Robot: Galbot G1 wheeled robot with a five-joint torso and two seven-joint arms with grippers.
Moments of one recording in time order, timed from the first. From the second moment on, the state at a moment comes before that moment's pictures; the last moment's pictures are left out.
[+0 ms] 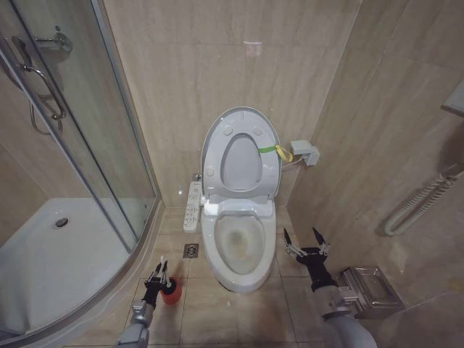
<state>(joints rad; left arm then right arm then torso) 0.84 -1.32 -0.24 -0.51 -0.37 -0.78 0.18 -1.49 1.44 0.63 1.95 0.22 0.18 -0.08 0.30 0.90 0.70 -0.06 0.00</state>
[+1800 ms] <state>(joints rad) 1.32 -1.18 -0.45 -1.63 -0.18 -0.36 -0.11 -1.49 1.44 0.63 1.95 0.22 0.18 -0.08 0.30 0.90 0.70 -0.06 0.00</state>
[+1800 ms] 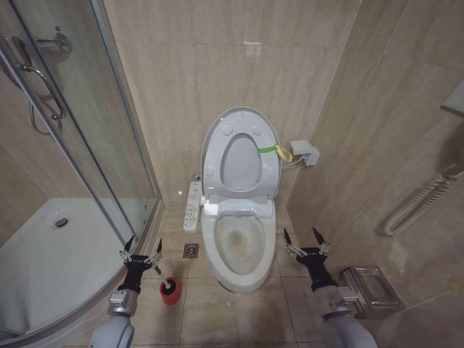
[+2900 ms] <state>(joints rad) 1.44 -1.26 -0.53 -1.96 -0.33 -0.26 -0.03 -1.49 1.44 0.63 1.95 0.22 0.18 -0.08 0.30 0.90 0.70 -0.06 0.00</state>
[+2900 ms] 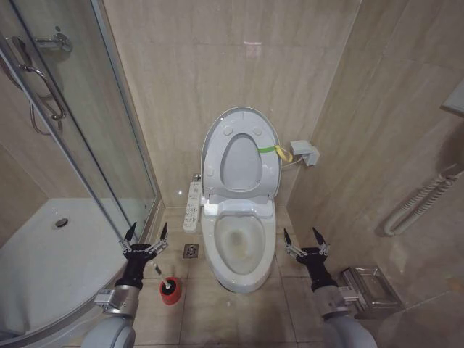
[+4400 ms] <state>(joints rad) 1.49 -1.32 -0.49 -1.96 -0.25 -0.22 -0.04 -1.49 1.44 0.63 1.95 0.22 0.18 -0.08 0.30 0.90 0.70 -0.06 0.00</state>
